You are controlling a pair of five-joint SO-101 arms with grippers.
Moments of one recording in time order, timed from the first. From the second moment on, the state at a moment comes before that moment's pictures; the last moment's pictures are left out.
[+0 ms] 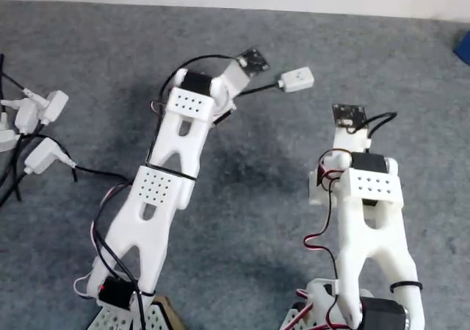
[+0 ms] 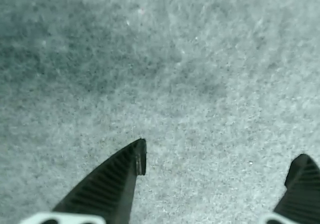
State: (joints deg) left arm 8.2 80.8 -90.0 89.7 -31.1; right arm 0.8 -24.9 43.4 67.9 5.7
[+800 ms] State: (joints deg) left arm 6.8 80.1 -89.9 89.9 -34.2; right arm 3.5 -24.9 43.8 69.0 8.0
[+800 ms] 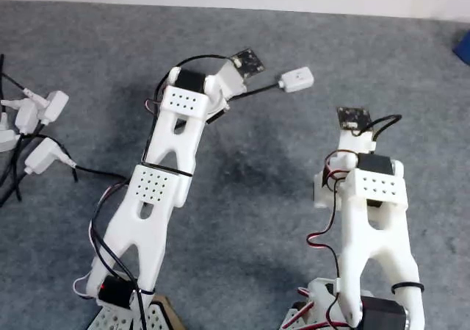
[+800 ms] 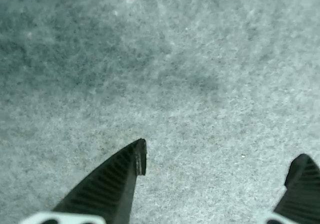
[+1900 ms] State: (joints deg) left arm 47.1 39.7 -63.4 100.7 -22.0; right arm 38.3 -24.9 49.7 54.1 8.3
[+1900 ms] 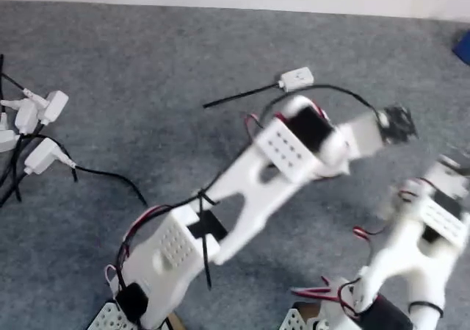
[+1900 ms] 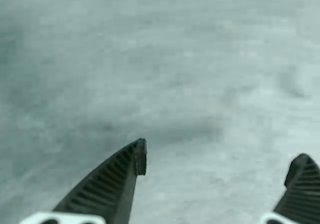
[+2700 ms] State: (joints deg) left arm 25.4 39.8 -51.7 88.5 -27.6; right arm 42.4 -24.9 49.7 52.7 13.7
